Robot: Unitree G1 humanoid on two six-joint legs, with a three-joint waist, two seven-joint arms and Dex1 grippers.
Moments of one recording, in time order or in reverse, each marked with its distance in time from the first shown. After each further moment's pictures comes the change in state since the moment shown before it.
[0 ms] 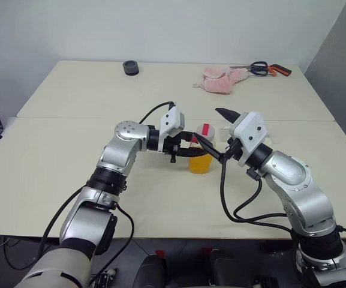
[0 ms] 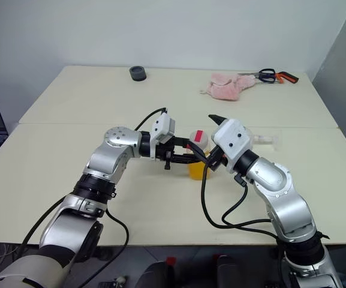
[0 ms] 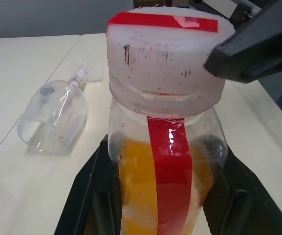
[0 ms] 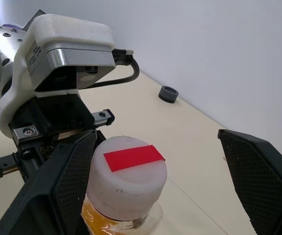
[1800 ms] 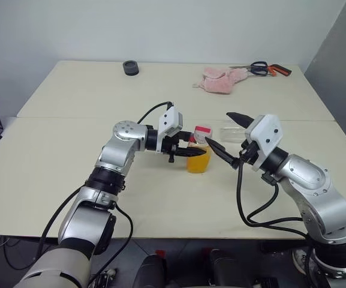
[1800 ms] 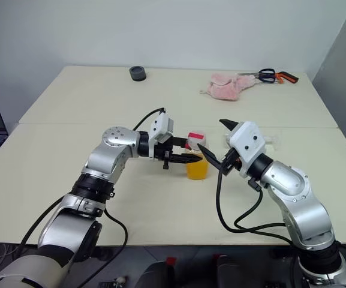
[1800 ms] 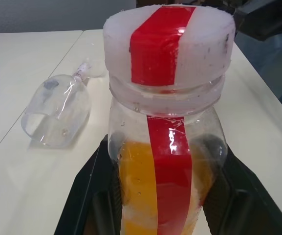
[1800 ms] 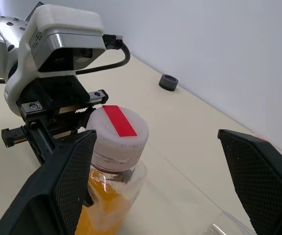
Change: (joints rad) left arm -0.001 0.011 0.003 0.011 0.004 0.000 0.000; right arm 0.065 -0.085 -0.096 -0.072 0.095 0.056 0.042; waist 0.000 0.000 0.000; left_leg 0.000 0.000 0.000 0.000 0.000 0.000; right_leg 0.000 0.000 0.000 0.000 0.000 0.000
